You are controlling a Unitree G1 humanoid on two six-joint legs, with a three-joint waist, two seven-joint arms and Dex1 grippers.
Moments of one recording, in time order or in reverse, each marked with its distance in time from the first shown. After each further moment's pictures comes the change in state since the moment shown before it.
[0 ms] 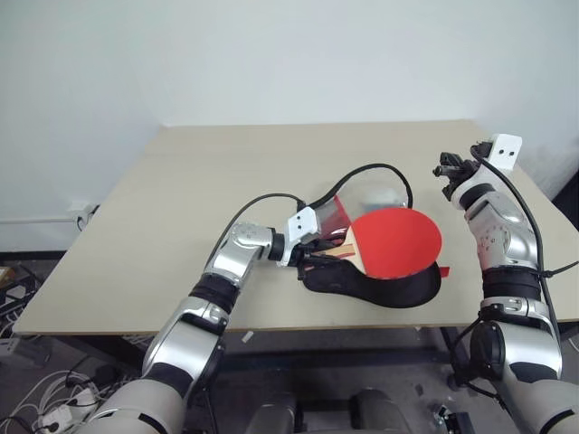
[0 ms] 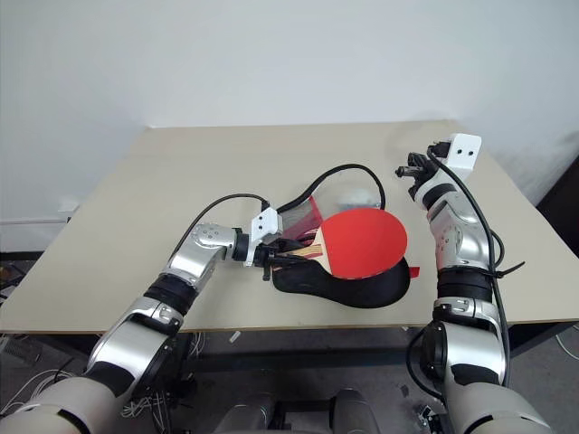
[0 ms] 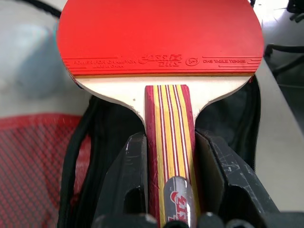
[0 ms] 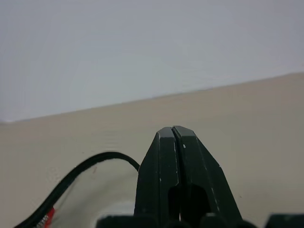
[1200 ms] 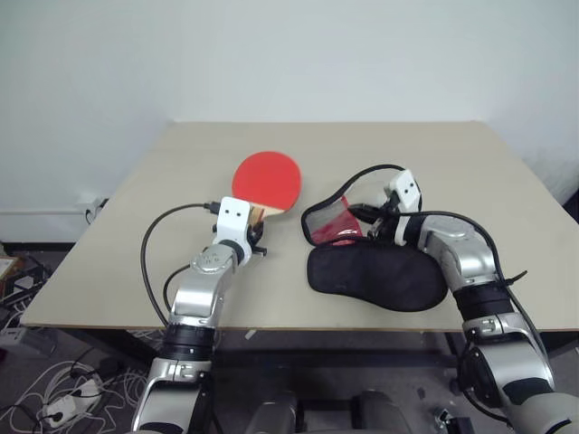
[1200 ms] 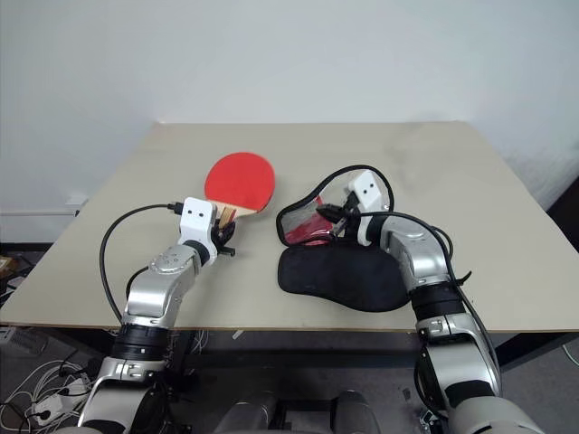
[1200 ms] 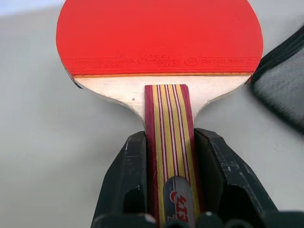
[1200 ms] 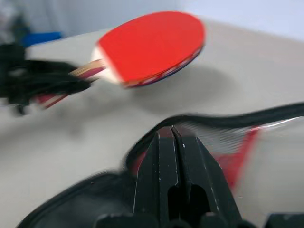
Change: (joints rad) left arm 0.377 0.014 0.293 -0.699 -0.003 0.510 0.967; right arm 0.040 0.016 0.353 -0.064 -0.083 0.006 0.467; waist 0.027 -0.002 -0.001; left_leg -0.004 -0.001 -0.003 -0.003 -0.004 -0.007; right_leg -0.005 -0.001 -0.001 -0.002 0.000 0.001
